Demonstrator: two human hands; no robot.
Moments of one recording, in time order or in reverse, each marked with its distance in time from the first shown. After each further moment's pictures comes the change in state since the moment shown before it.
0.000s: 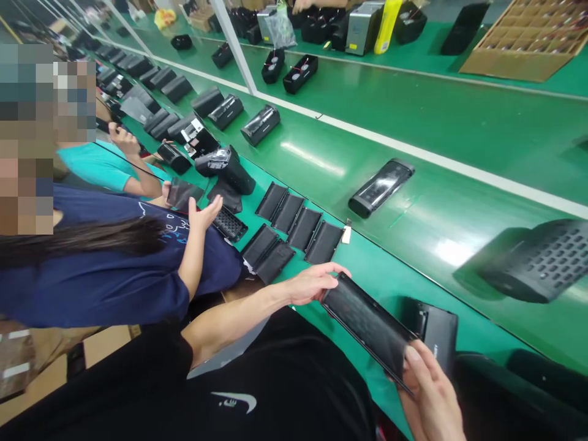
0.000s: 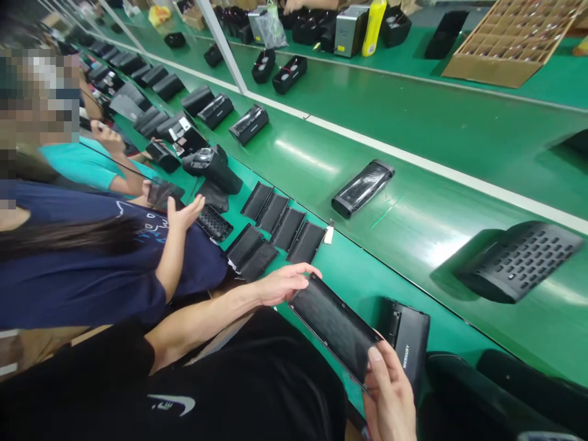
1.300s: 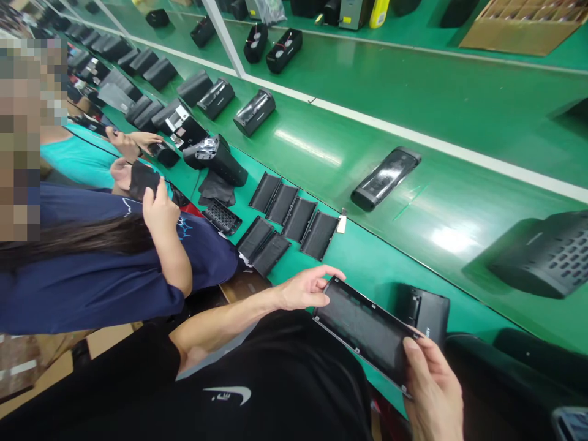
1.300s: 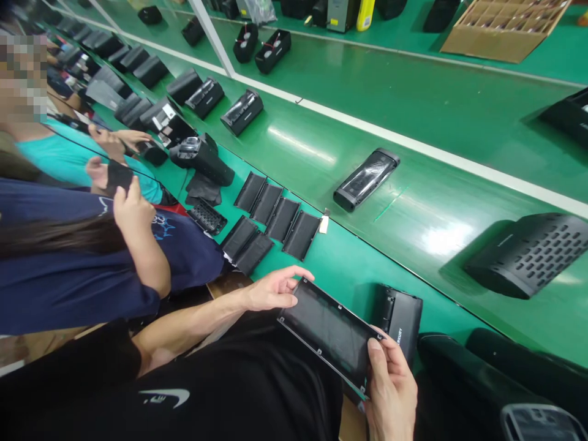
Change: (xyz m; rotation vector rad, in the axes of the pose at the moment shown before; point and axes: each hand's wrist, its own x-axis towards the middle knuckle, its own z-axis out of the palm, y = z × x) left_hand -0.025 -0.014 0.000 0.336 -0.132 0.106; right_hand -0.012 -0.006 0.000 0.008 0.185 0.040
